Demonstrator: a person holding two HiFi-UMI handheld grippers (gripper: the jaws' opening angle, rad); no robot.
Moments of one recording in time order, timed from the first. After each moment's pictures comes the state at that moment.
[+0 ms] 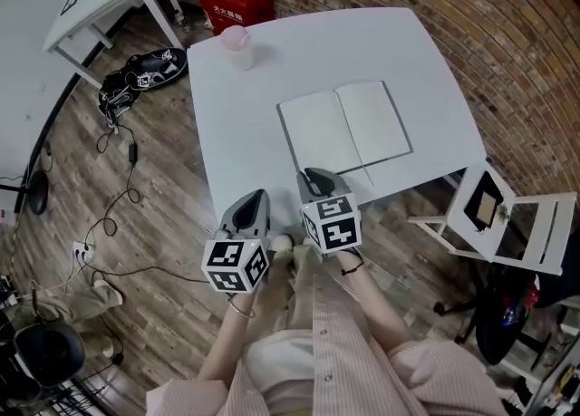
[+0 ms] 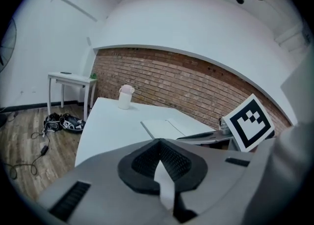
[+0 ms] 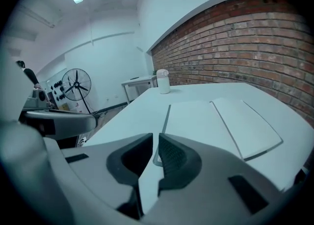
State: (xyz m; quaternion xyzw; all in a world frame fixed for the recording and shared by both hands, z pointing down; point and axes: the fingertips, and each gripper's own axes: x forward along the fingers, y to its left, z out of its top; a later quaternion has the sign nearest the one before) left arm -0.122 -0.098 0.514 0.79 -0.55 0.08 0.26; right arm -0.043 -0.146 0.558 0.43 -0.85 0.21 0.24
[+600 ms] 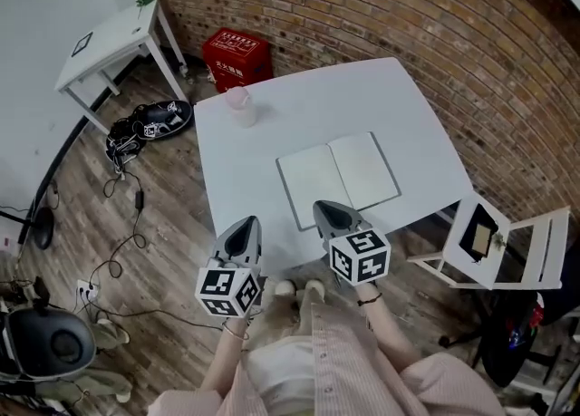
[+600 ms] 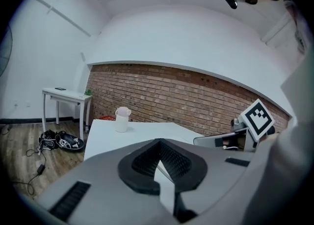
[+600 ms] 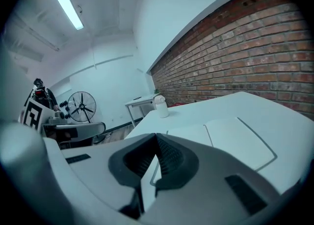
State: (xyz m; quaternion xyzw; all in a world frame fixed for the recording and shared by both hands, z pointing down) left arm -0.137 -0.126 0.452 0.81 -0.55 0.04 0.18; right arm -0.006 -0.163 0.480 0.43 -0.87 0.21 0.12
